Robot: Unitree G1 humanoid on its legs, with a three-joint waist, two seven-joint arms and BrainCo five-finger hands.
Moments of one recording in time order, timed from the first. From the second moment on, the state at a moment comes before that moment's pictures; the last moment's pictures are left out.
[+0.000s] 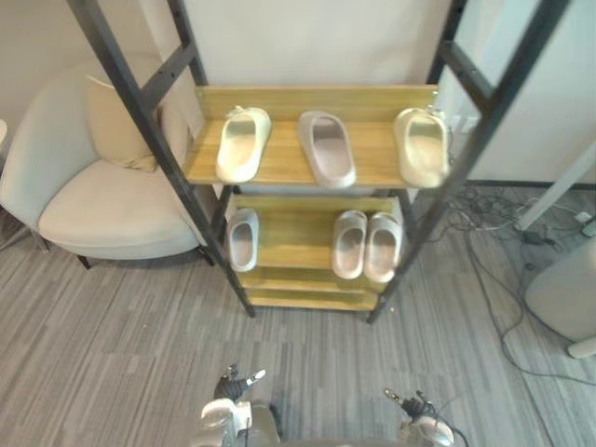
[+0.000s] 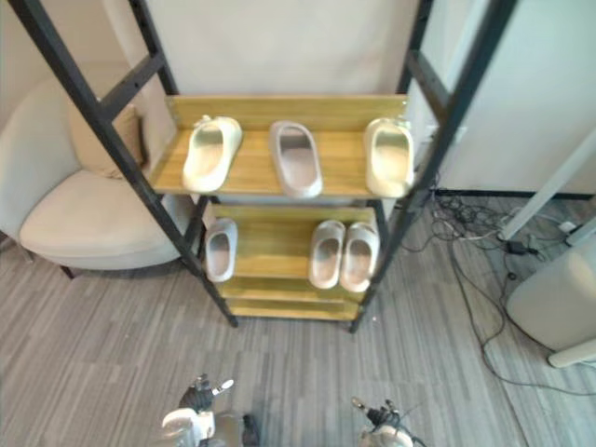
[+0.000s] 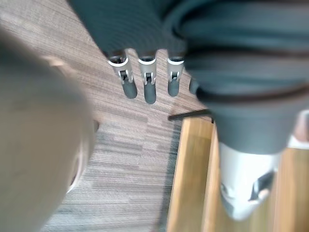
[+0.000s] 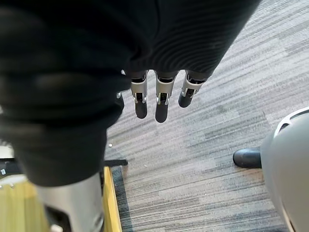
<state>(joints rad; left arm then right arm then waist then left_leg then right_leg) 0.02 0.04 0.11 1.00 -0.02 -0.06 0.08 0.03 0.01 -0.32 1.03 0.04 -0.01 -0.15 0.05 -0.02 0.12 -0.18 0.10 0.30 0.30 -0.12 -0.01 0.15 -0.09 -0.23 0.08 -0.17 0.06</state>
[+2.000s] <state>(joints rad) 0.03 0.09 -0.05 1.11 0.05 -0.06 0.09 0.31 -0.04 -0.09 0.13 -0.04 -0.07 -0.15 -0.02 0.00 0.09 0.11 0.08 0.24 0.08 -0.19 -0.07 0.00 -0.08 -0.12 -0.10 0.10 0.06</state>
